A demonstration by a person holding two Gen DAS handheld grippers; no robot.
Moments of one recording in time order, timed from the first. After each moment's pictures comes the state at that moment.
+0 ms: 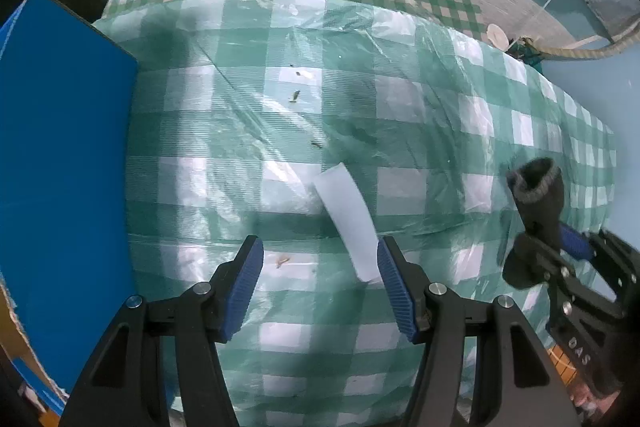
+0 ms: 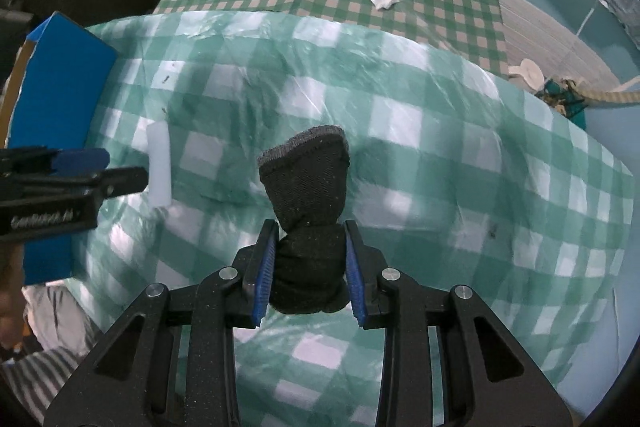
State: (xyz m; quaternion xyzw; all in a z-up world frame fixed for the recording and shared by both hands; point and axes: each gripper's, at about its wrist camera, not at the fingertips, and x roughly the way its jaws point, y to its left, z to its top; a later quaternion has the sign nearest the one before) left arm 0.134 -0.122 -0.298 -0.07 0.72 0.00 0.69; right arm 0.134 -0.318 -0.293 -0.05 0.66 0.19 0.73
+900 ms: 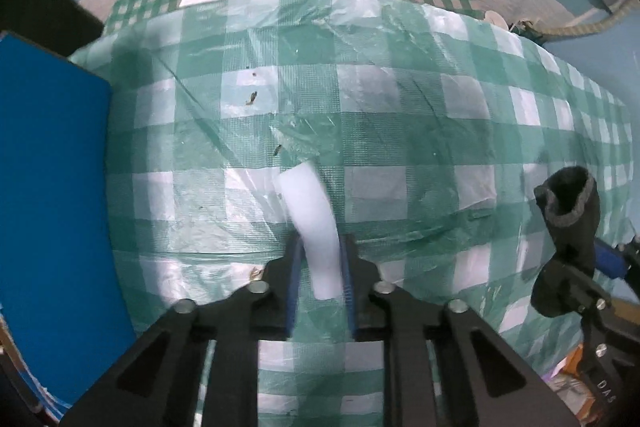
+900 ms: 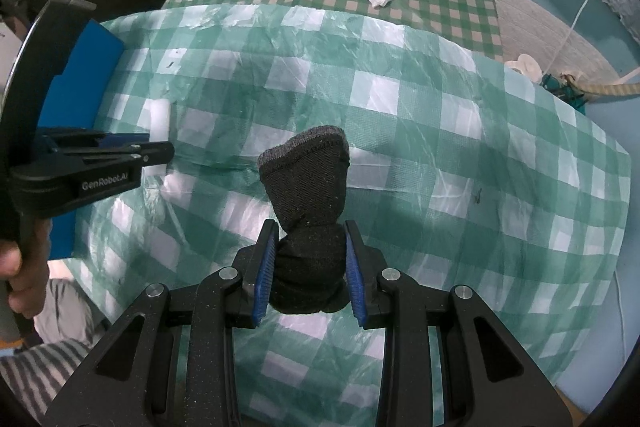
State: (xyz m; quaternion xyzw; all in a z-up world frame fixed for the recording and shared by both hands) left arm 0.130 -0.155 -0.308 0.00 0.71 0.00 0.71; right arm 0.113 -0.340 -0.286 -0.04 0.65 0.20 0.73
